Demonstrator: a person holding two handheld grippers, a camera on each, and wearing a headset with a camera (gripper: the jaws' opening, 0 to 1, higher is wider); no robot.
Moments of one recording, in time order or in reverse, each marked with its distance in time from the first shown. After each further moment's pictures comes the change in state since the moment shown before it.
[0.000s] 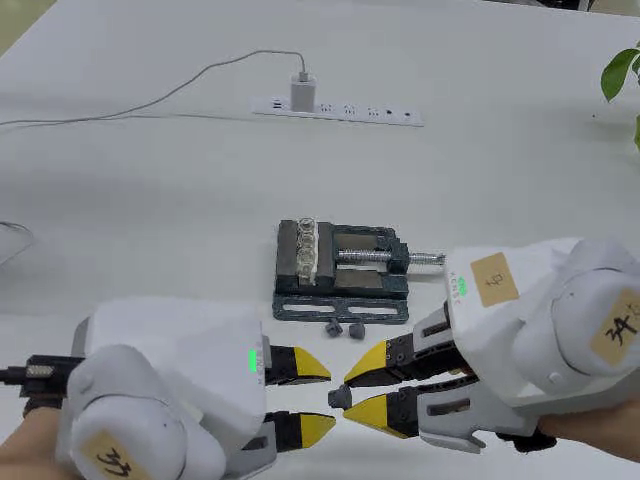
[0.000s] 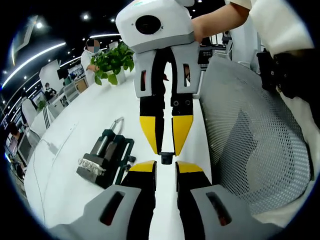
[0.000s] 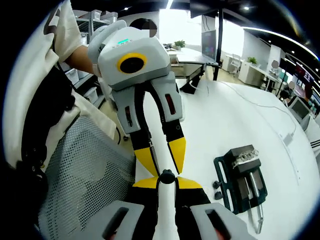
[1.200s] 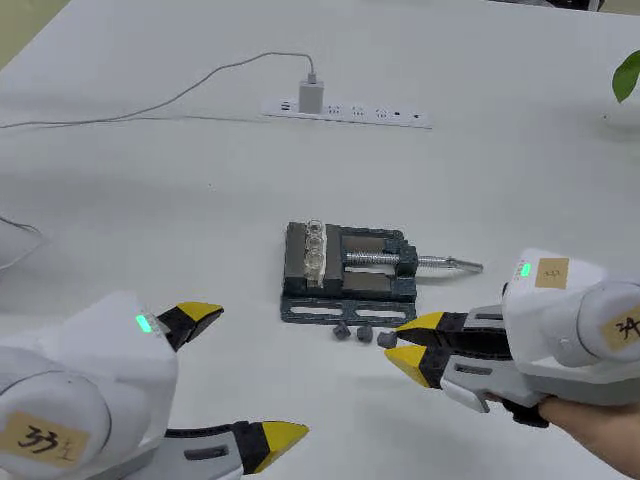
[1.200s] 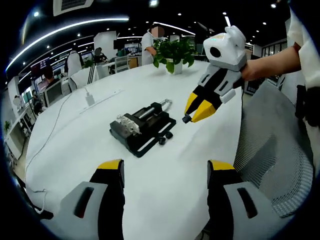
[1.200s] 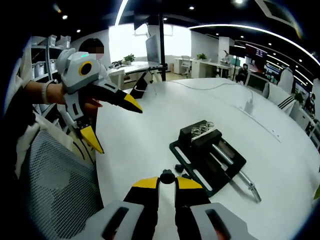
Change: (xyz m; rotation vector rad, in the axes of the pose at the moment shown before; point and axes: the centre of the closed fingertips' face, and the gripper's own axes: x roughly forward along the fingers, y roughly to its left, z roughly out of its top) left arm -0.037 0.043 -0.045 -0.386 -0.005 0.338; right arm -0.012 -0.062 -0.036 0.265 -0.122 -0.281
